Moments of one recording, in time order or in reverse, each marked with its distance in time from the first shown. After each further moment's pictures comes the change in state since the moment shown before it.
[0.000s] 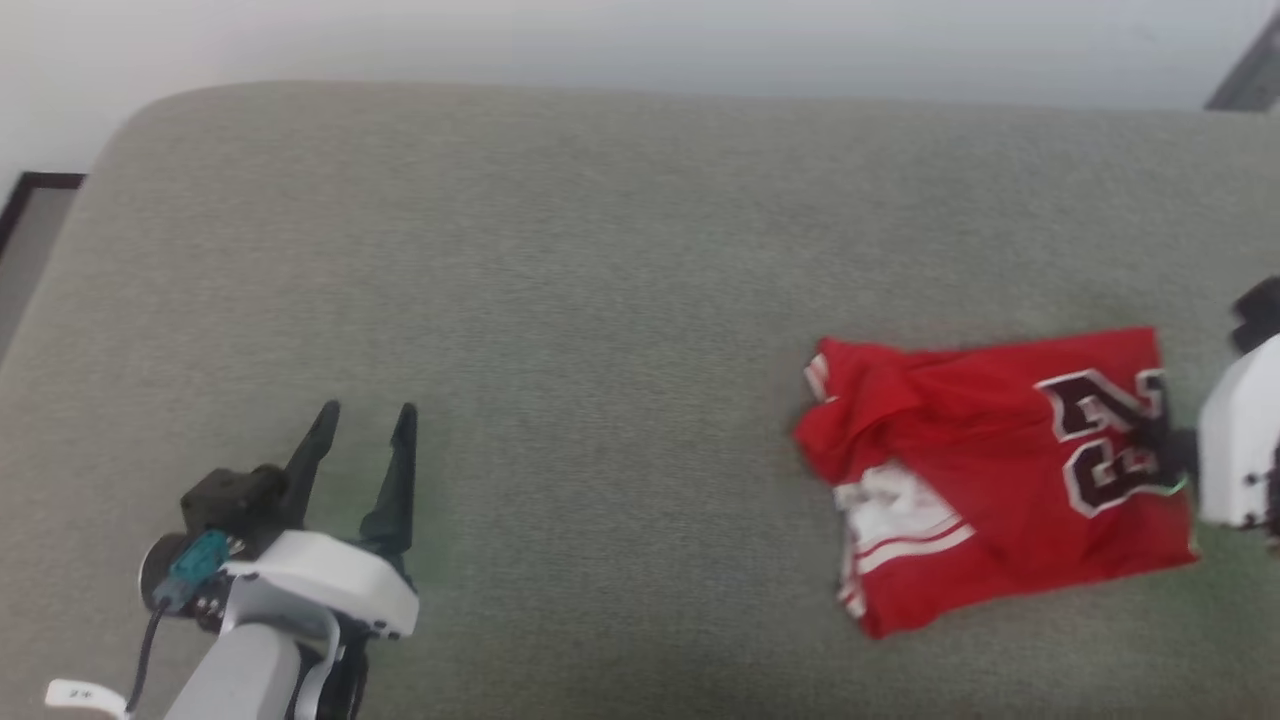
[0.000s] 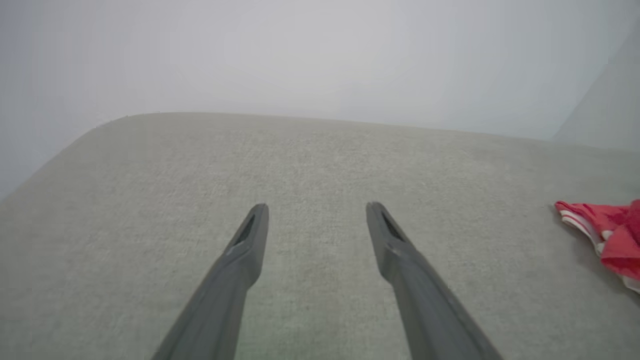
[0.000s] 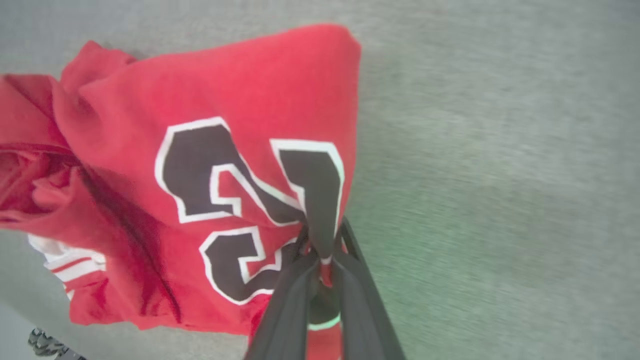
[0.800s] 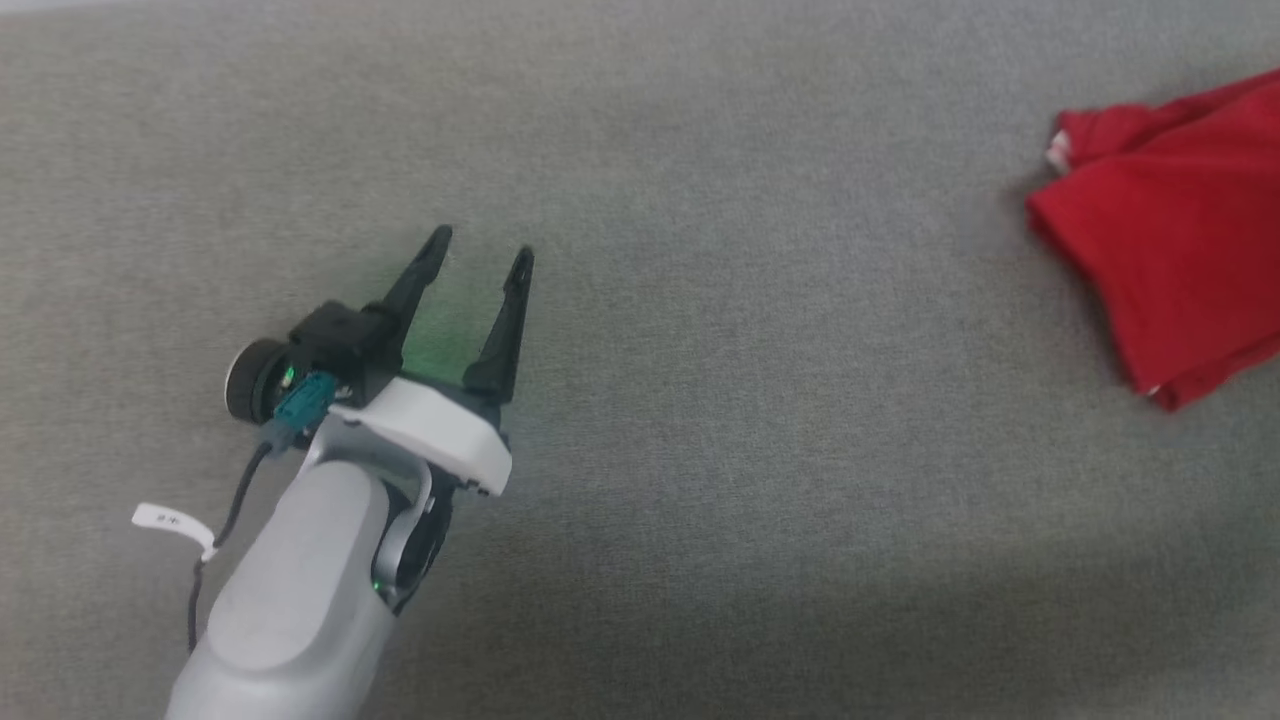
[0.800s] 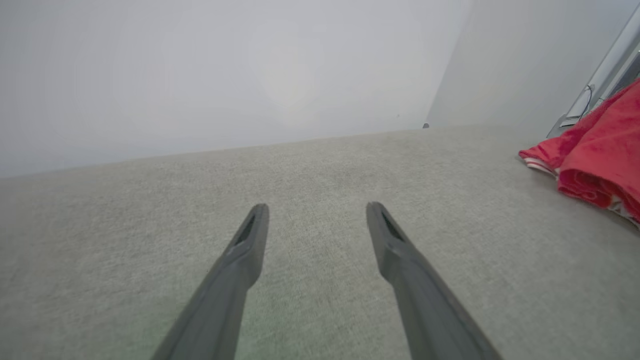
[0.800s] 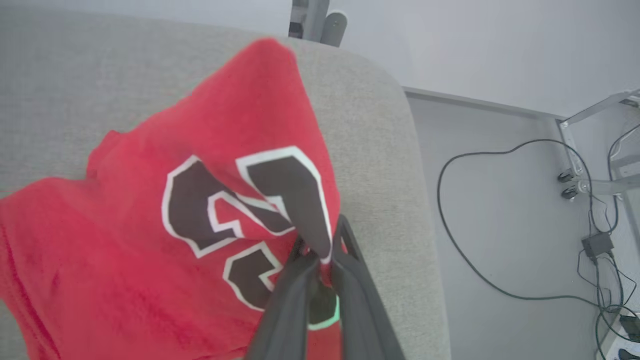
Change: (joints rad) left arm -0.306 -0.099 -0.095 0.080 0.124 -0.069 0.000; right arm -0.376 -0.204 0.041 0.236 -0.176 0.000 -0.341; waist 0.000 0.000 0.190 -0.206
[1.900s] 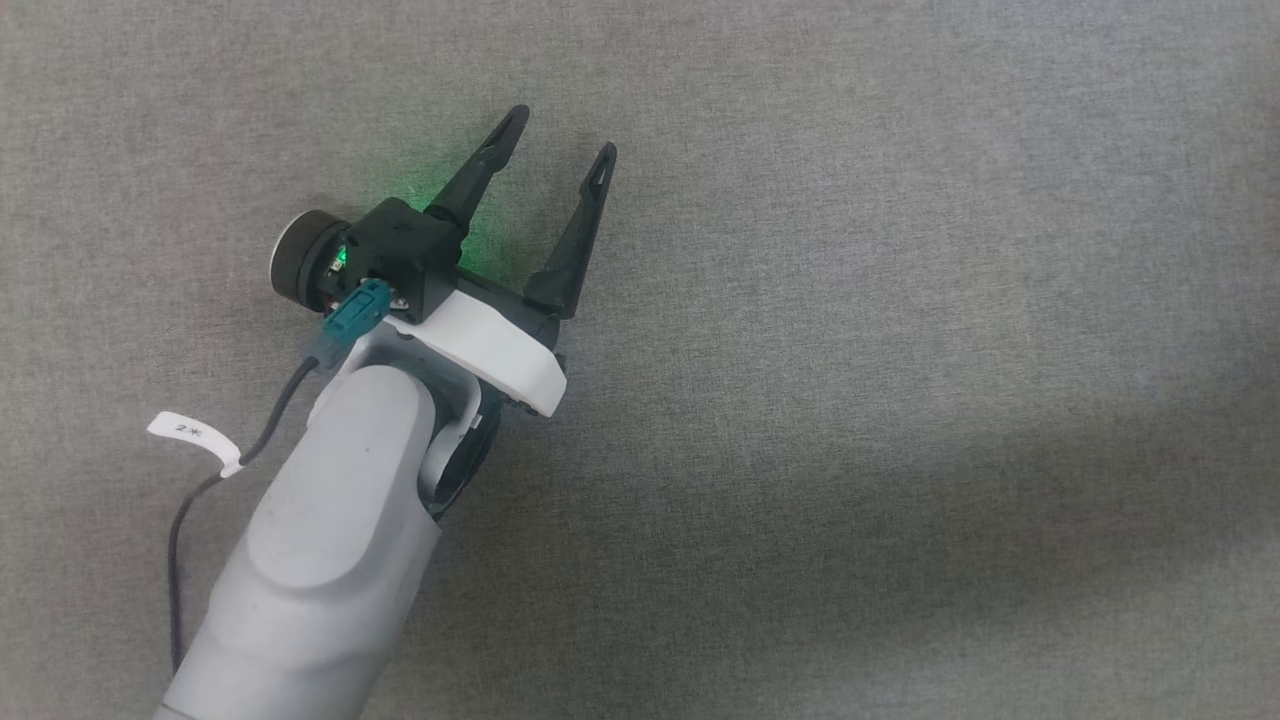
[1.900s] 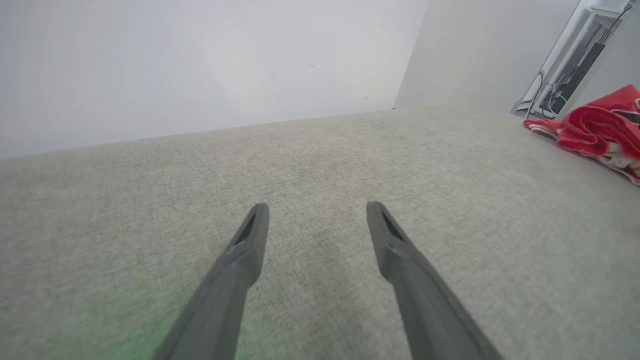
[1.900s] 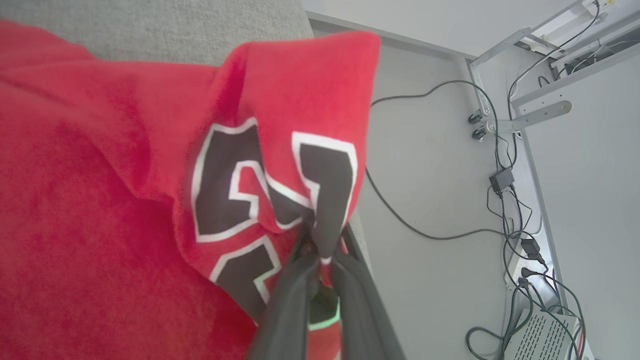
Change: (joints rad) left arm -0.162 -0.069 -0.007 0.032 0.100 -0.065 -0.001; right arm -0.288 0.035 0.072 0.616 -0.212 0.000 -0.328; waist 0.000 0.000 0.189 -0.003
